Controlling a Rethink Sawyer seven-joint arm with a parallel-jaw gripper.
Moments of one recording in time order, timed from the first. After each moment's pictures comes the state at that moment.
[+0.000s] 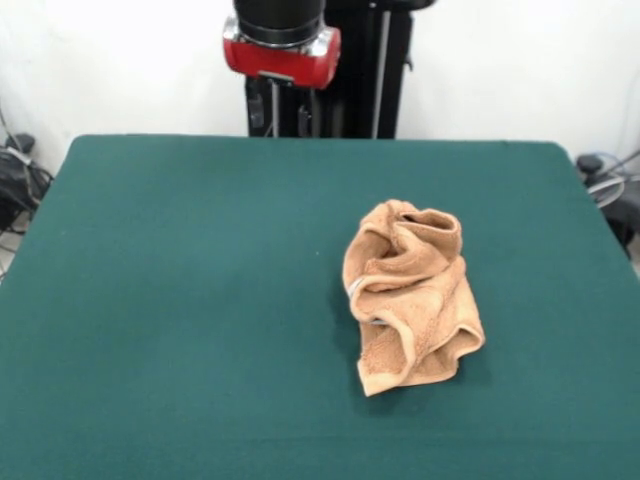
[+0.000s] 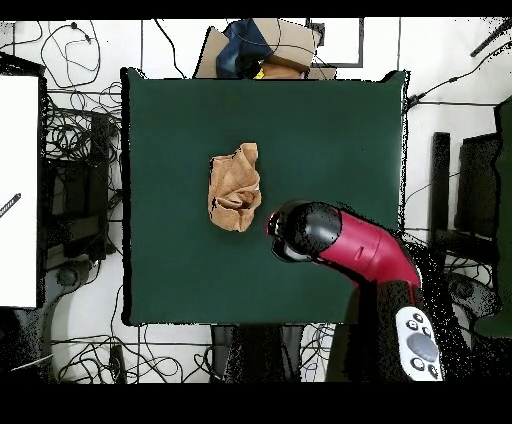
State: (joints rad) arm -0.34 -0.76 -0.07 1.79 0.03 0.71 1.57
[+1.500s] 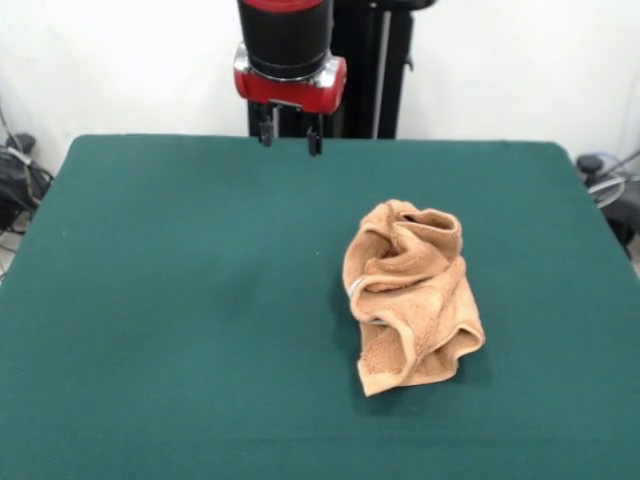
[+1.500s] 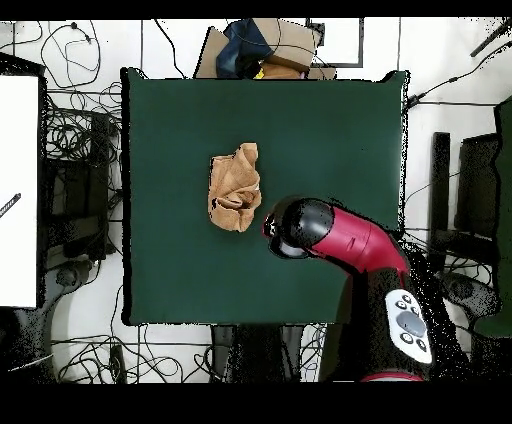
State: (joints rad) arm -0.33 -0.69 -0.07 1.76 0.03 0.72 1.57
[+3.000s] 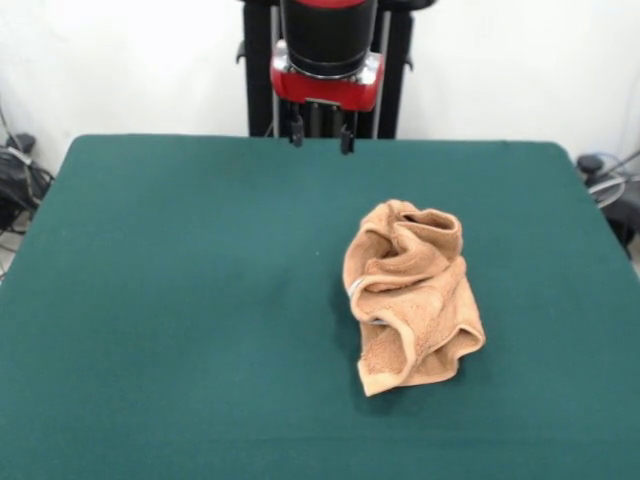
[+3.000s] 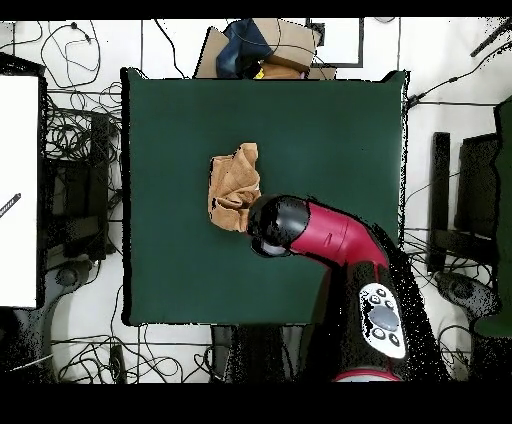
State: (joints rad) arm -0.26 -0.70 -0.07 1.76 0.03 0.72 1.57
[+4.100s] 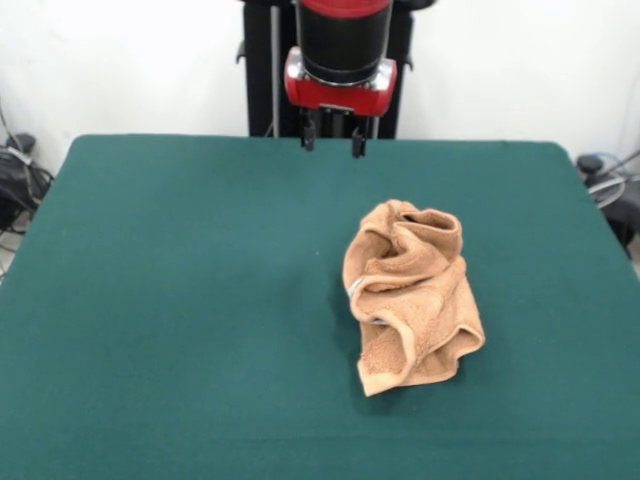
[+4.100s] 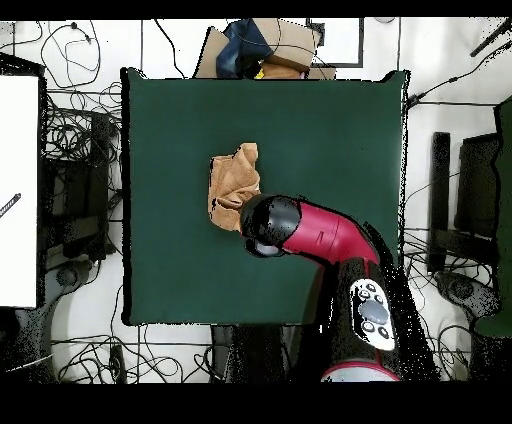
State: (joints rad) arm -0.24 -0.68 -0.07 1.76 0.03 0.72 1.57
